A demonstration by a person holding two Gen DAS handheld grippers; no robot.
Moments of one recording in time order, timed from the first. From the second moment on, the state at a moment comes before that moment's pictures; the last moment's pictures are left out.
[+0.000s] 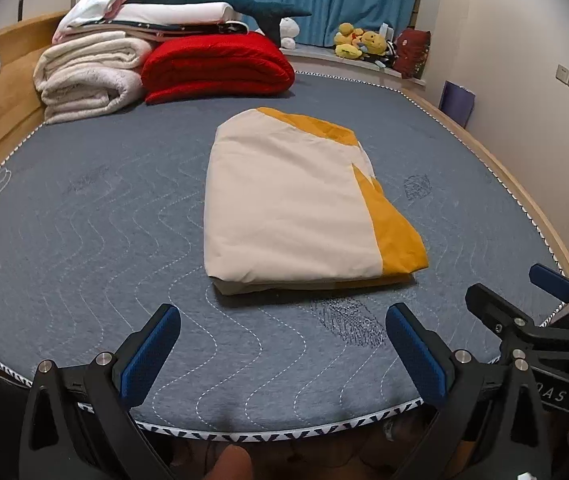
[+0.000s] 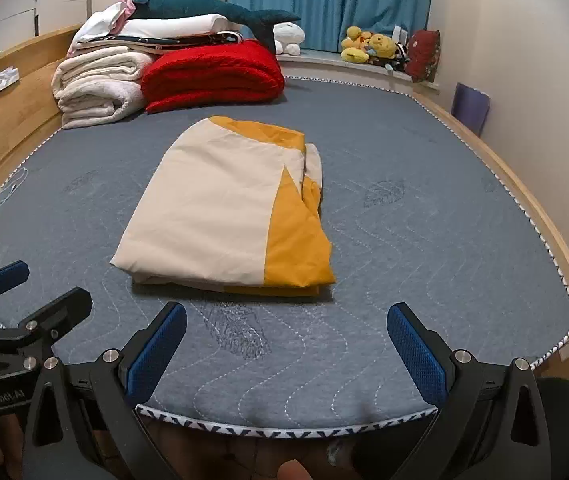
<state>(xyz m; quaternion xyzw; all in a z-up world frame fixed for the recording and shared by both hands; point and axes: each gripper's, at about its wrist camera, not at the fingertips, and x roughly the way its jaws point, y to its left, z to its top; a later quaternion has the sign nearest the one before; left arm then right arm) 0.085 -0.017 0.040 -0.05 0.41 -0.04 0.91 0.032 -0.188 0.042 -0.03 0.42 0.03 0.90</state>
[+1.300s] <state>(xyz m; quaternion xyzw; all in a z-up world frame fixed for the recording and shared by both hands) 0.084 -0.013 0.039 -0.05 0.40 -0.03 0.91 0.041 -0.189 0.037 -0.04 0.41 0.03 0.91</state>
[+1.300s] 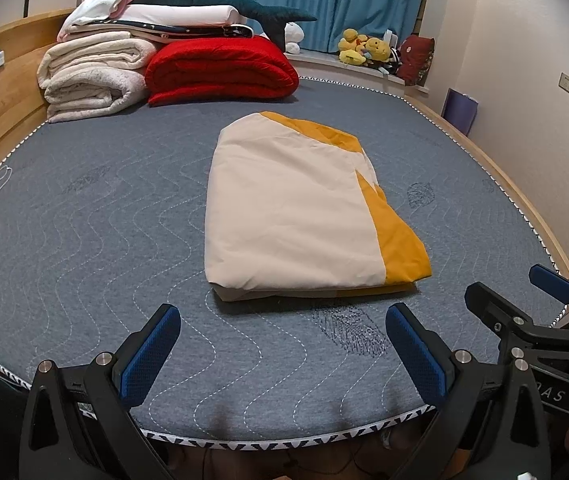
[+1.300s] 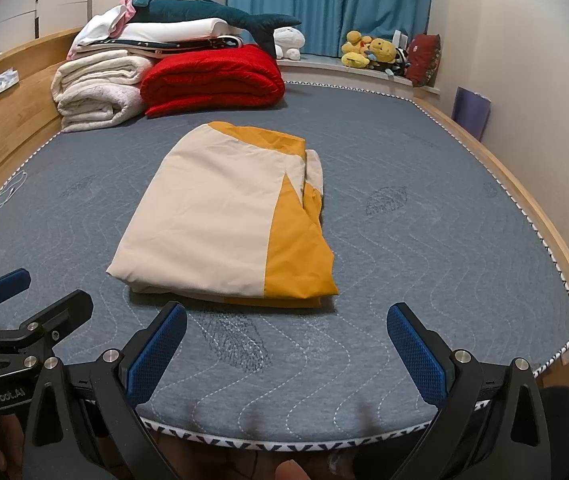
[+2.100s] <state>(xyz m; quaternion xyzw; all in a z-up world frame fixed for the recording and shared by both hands) 0.085 -0.015 0.040 -0.05 0.40 -0.03 0.91 0.042 -0.190 0.037 -0.04 0.41 0.03 0.91</state>
